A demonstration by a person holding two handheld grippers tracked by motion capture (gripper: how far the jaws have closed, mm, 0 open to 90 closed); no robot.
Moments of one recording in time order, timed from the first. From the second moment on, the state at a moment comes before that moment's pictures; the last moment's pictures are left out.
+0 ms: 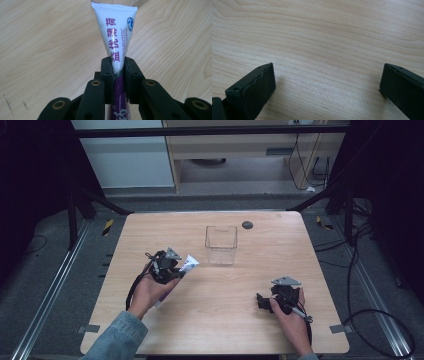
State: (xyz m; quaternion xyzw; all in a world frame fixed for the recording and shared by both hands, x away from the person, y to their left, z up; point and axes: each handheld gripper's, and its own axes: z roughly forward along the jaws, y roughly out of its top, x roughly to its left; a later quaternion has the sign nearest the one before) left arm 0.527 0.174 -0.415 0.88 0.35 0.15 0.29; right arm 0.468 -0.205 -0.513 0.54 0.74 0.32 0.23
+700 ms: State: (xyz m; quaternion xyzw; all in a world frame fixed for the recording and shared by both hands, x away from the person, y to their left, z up) left arm 0.532 0.158 -0.372 0.86 0.34 0.17 0.35; right arm 0.468 -0.205 -0.513 0.54 0.74 0.32 0.23
